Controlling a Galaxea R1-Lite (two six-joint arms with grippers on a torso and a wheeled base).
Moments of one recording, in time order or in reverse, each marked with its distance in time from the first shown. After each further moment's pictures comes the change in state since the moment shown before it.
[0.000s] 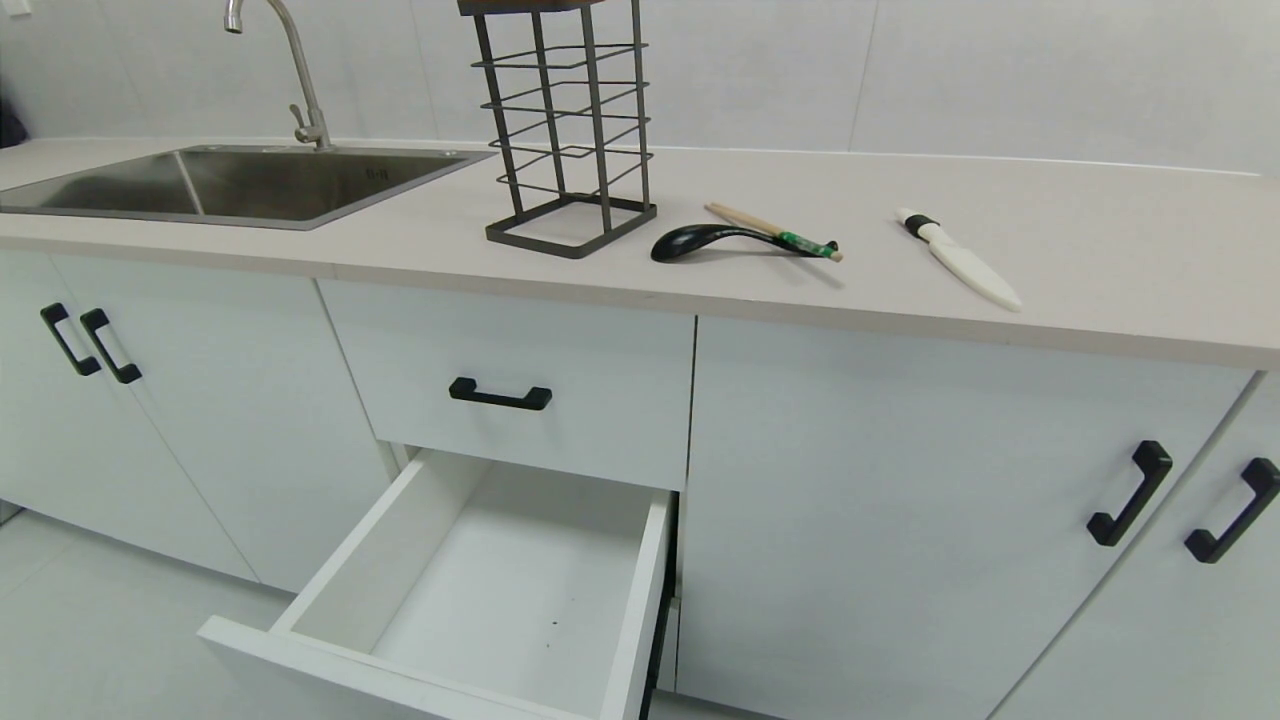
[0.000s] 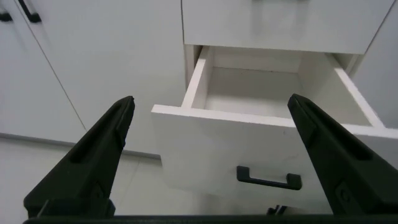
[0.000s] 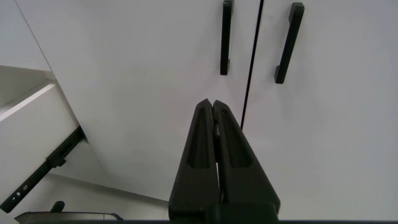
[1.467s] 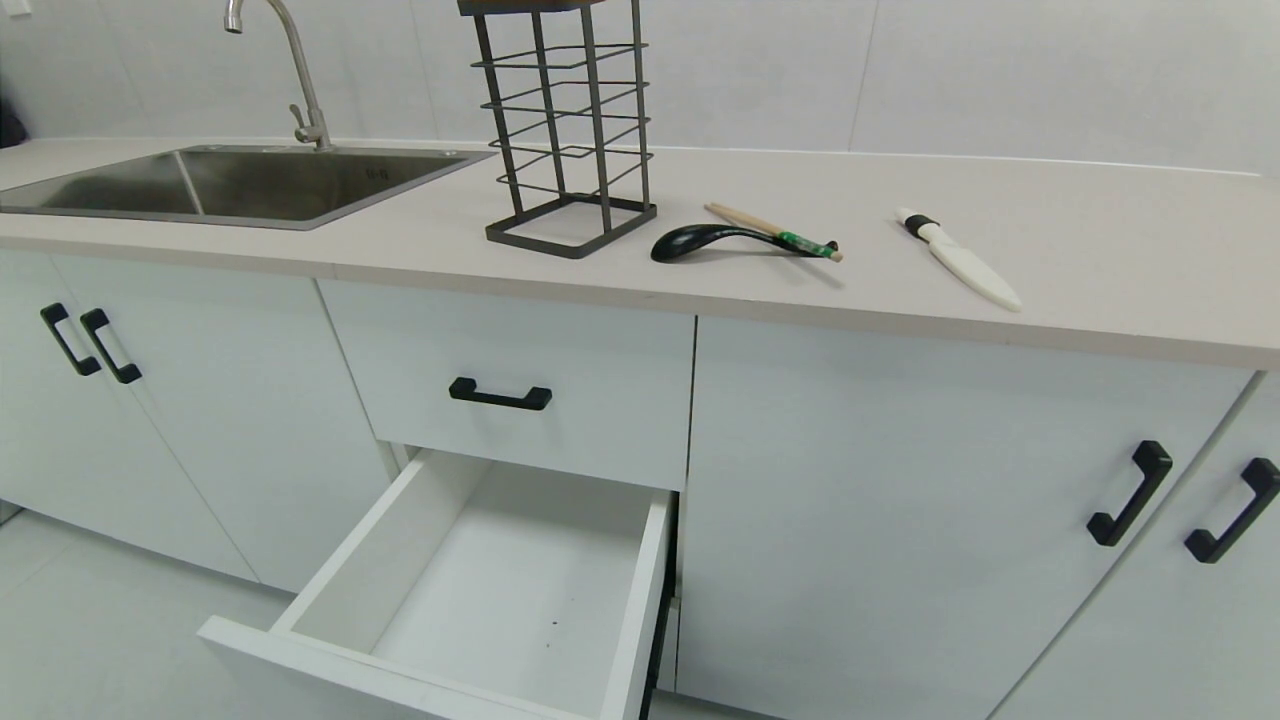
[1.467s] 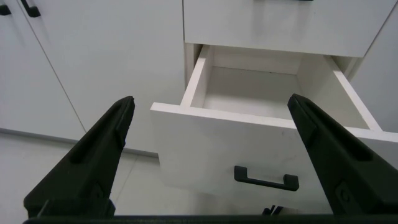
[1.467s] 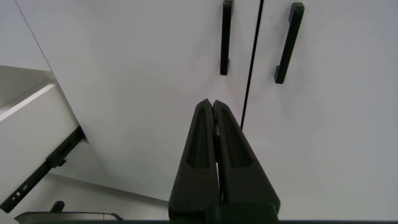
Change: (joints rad) left arm 0.000 -0.001 0.000 0.002 0.001 -0.001; right arm 0.000 0.000 0.000 0.000 0.000 -0.001
